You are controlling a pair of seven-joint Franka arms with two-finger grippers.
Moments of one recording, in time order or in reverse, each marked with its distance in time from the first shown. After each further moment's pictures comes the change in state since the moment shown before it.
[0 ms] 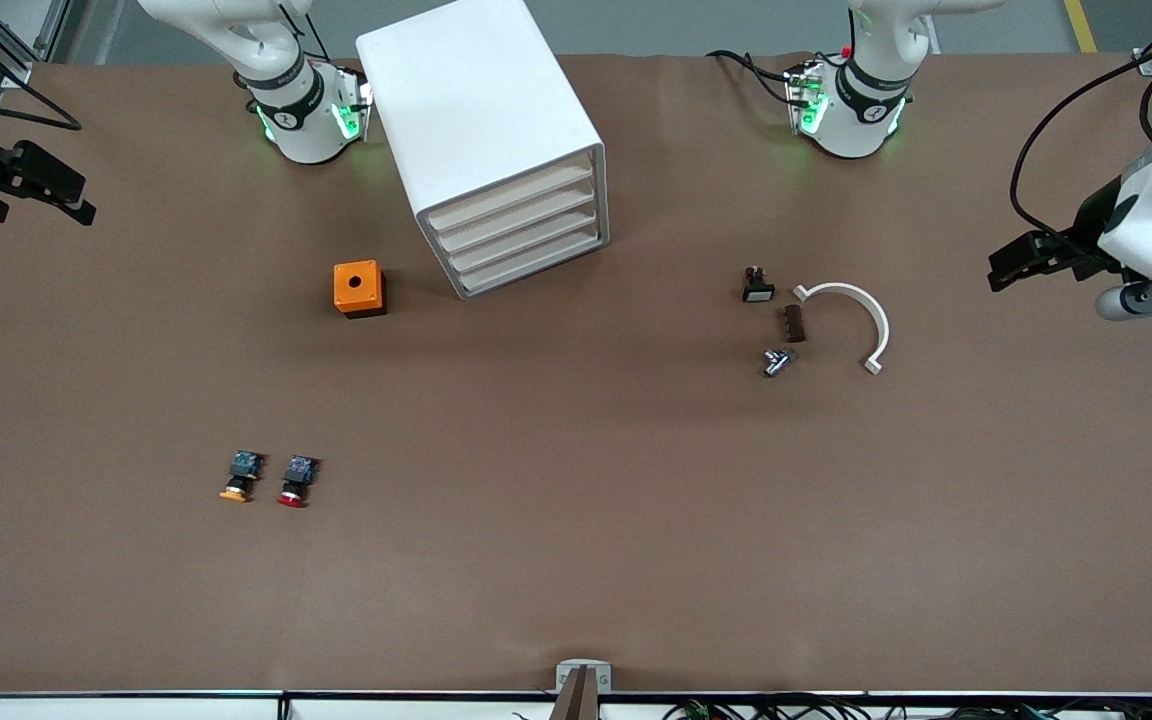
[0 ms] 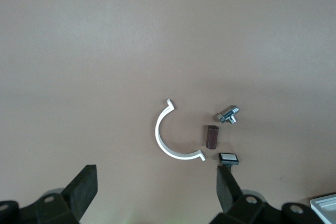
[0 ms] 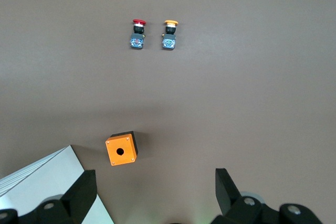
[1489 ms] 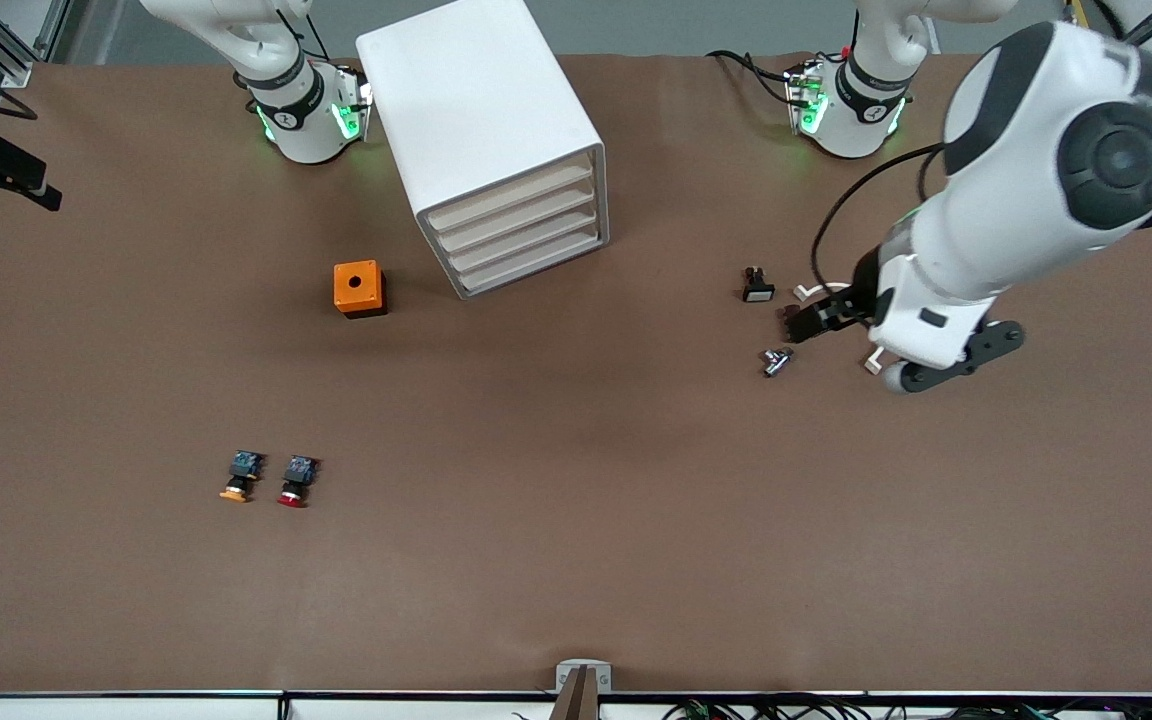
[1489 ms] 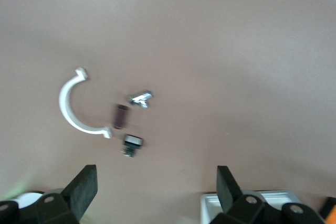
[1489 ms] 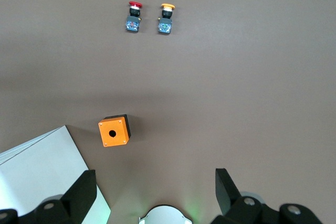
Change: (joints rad) left arm -0.248 0.326 -0.019 0.395 -0.095 -0.139 -0.499; right arm -0.049 0.020 -0.017 0.062 0.018 -0.103 -0.109
